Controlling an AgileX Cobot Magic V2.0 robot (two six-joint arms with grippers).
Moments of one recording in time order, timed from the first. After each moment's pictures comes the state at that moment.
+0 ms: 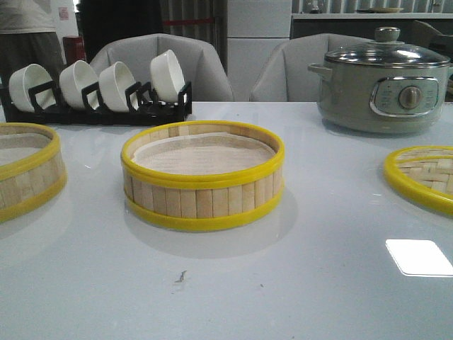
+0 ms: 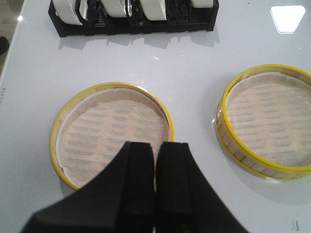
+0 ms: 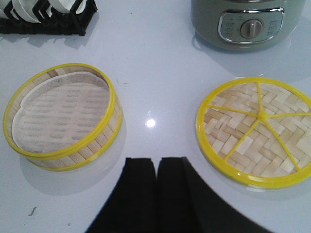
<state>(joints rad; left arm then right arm) -0.12 1.11 -1.38 -0.02 1.03 0.01 0.06 0.83 -0.97 0.20 0.76 0.01</state>
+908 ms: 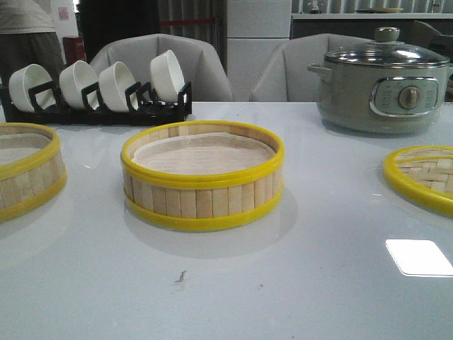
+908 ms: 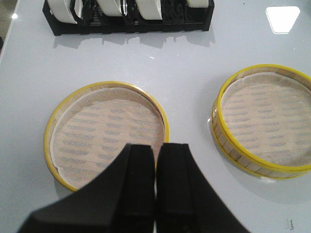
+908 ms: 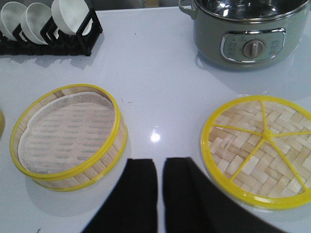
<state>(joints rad) -0.12 1.12 -1.38 -0.04 1.03 0.01 0.06 0.85 -0.98 0.22 0.69 0.01</state>
